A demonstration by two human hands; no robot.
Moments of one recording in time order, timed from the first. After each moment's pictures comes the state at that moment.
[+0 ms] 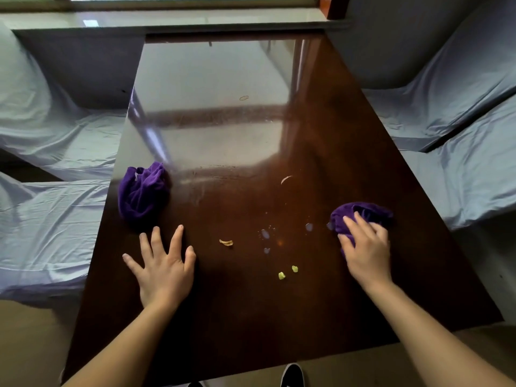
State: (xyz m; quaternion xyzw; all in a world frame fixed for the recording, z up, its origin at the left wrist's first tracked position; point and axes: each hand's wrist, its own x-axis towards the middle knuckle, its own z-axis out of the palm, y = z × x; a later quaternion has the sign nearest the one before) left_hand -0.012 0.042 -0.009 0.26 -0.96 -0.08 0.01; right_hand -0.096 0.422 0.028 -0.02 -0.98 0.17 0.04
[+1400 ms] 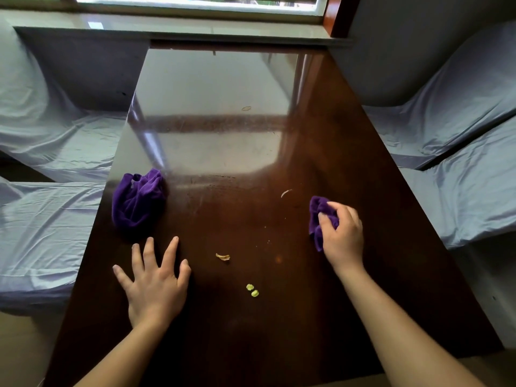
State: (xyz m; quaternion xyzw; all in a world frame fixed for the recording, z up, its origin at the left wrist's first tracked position) left_hand -0.012 0.042 -0.008 0.26 -0.96 -0.09 0.04; right_hand -0.145 0.357 0.056 -0.05 -0.92 0.37 0.13
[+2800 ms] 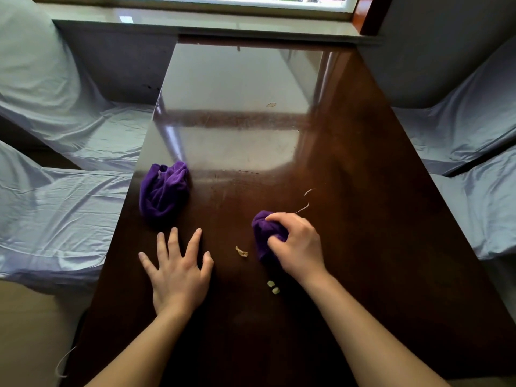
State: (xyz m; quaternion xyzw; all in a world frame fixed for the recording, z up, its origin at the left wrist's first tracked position) left_hand -0.012 0.043 -0.003 0.26 -0.96 -0.08 0.04; right_hand -0.109 0.250 0.061 0.14 -0.92 0.36 0.01
